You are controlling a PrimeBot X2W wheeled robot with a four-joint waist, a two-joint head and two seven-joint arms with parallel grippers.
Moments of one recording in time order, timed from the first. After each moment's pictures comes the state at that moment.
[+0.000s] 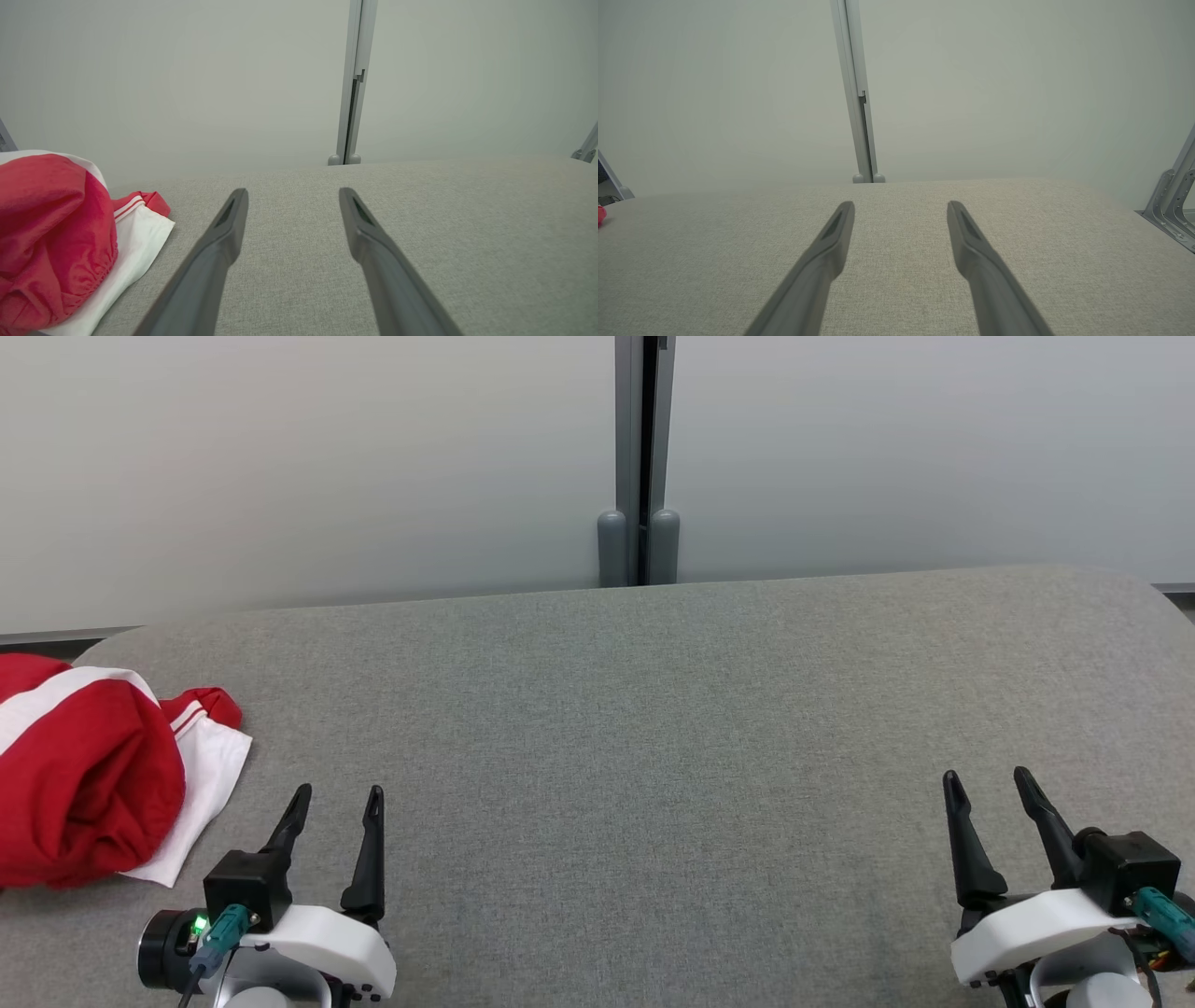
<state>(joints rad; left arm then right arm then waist) -0.14 0.05 -0.03 0.45 -0.12 -0.08 -0.26 -0.12 -0.16 0.08 0.37 0.23 0.13 -0.20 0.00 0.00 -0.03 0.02</state>
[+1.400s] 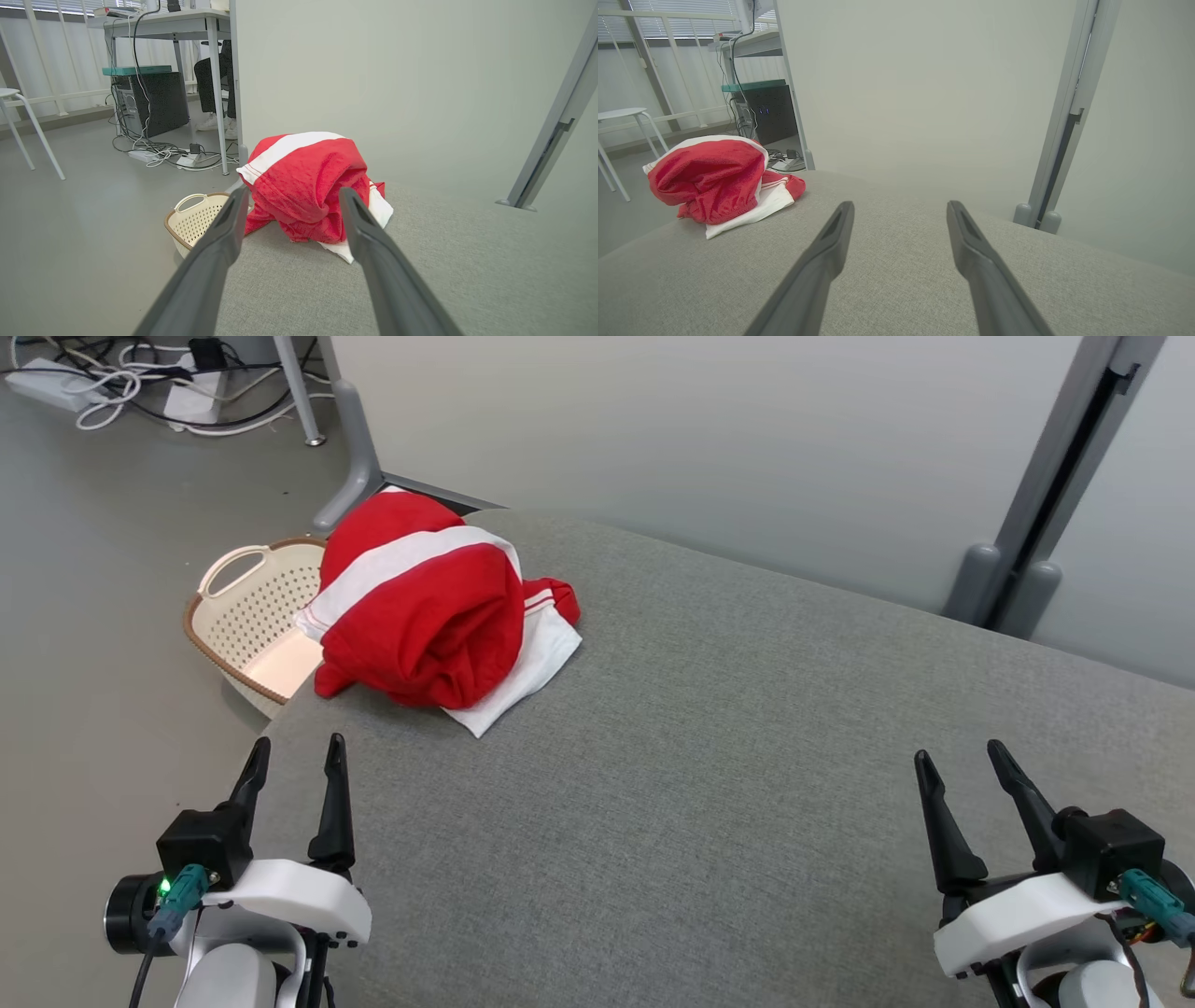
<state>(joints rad) -0.21 0.05 0.02 0.45 -0.16 -0.07 -0.26 -0.10 -0.15 0.11 0.22 0.20 0.13 -0.11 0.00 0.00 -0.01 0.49</state>
